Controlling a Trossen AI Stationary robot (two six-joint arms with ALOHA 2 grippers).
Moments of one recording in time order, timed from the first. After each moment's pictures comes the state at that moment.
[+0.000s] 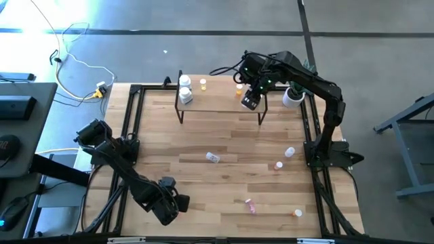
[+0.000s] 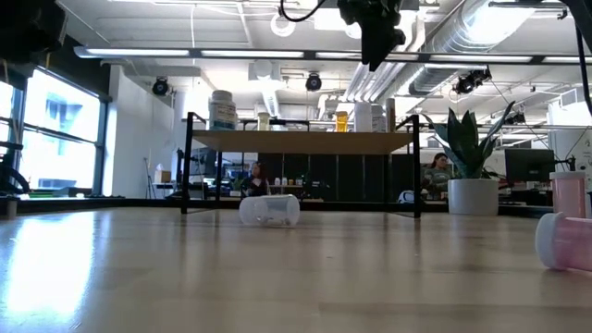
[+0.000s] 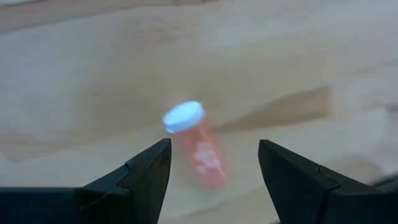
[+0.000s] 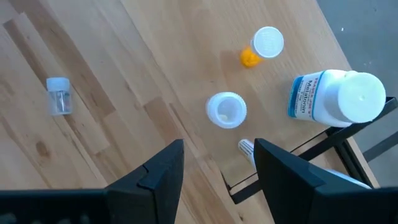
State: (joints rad) left arm -0.68 1.72 1.11 -0.75 -0.19 -2.15; right arm -0.41 1.82 2.15 -1.57 0.07 0.10
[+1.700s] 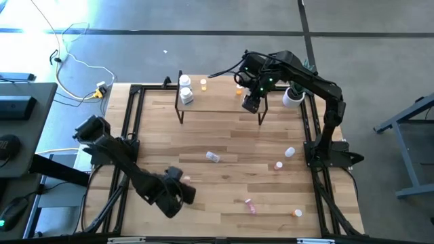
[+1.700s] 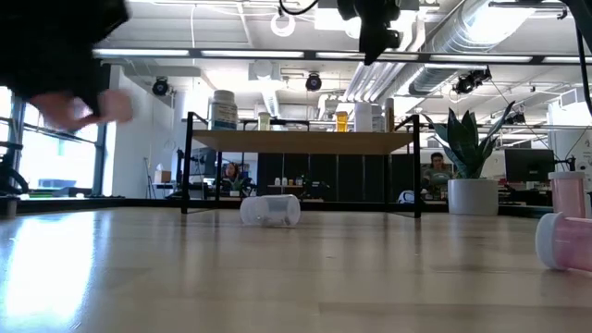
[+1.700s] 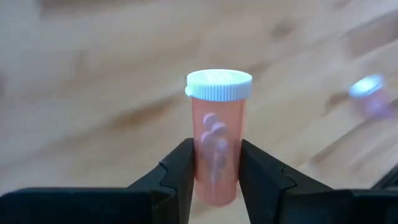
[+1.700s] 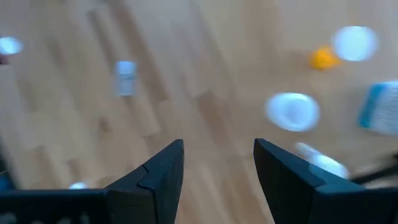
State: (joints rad) left arm -0.61 1.67 1.11 -0.74 -0.49 -1.90; right arm -0.41 1.82 2.15 -1.57 -0.15 0.04
